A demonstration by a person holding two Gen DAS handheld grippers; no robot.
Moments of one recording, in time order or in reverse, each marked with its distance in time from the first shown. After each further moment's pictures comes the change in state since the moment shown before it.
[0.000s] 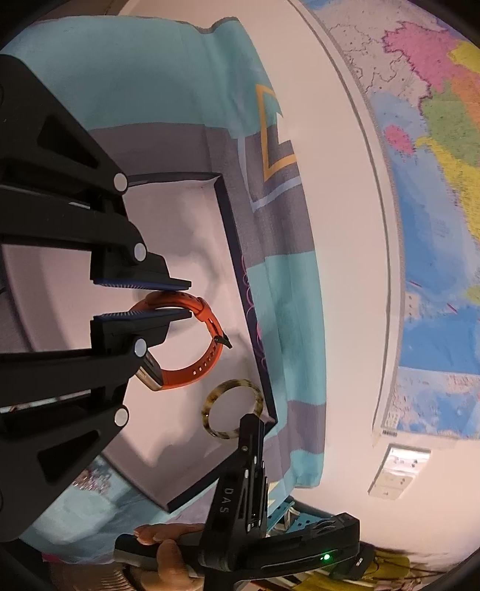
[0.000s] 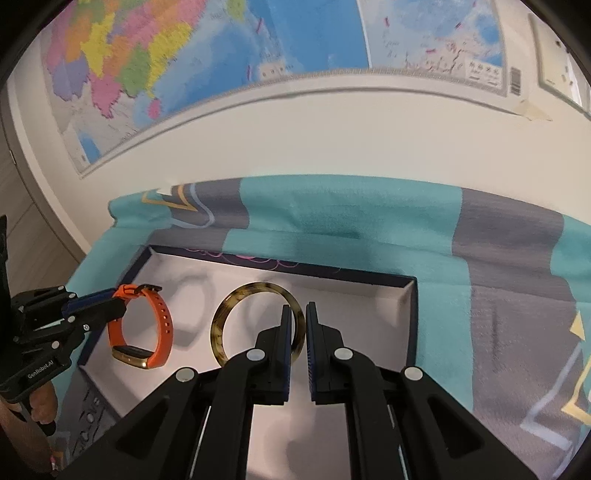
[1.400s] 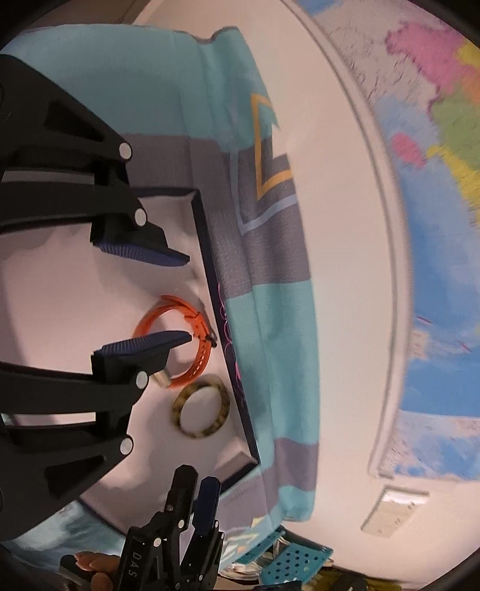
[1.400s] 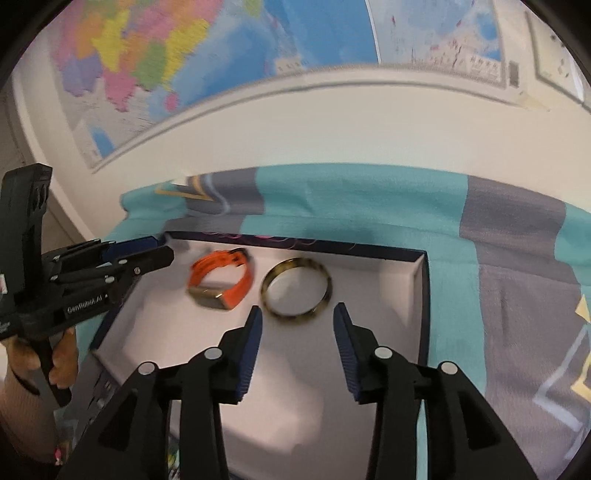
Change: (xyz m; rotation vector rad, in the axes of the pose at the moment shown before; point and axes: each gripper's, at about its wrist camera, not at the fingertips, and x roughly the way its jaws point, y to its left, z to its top) left arm 0.015 0.009 0.014 -0.041 0.002 0.086; right arm -0.027 0.009 -0.023 -0.001 -0.010 0.052
